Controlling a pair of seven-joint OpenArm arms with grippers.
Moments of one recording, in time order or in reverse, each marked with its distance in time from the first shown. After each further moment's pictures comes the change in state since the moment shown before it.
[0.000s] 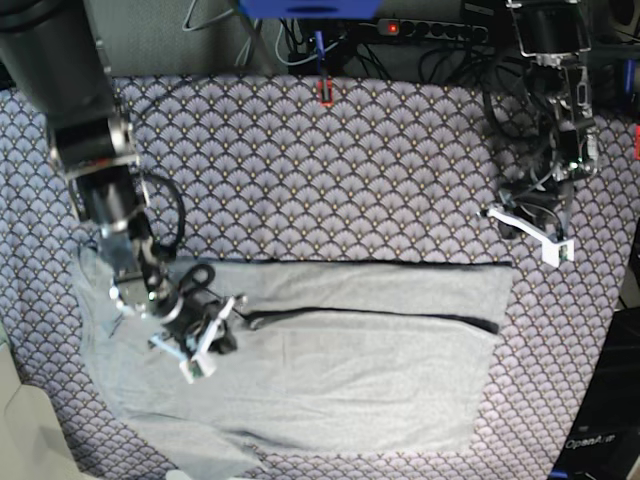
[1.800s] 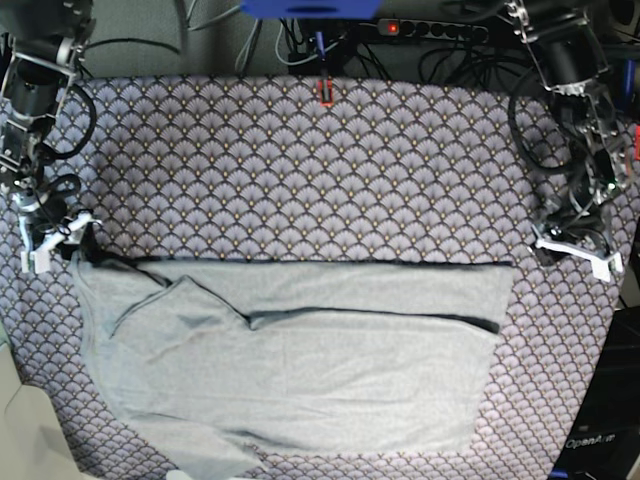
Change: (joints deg) left arm -7.2 -1.1 -10.4 -6.6 0.3 0.1 -0.2; right arm -22.3 11.9 41.7 8.1 0.7 13.4 -4.4
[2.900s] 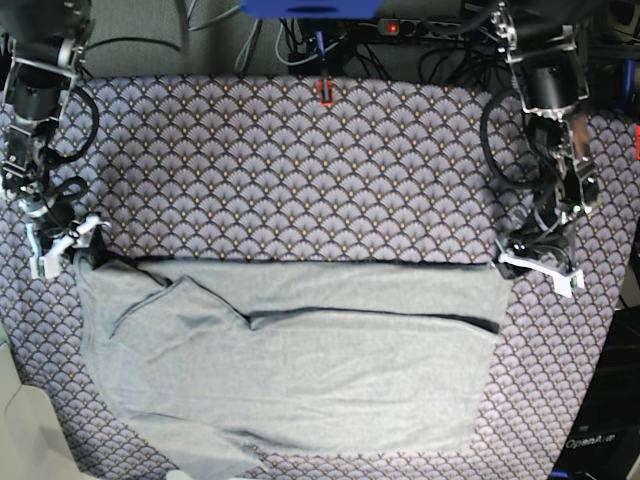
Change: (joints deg) left arm -5.9 2.4 6.7 -10.2 0.2 0.3 -5.2; right arm 0.4 0.0 -3.7 0.0 0.0 0.0 0.7
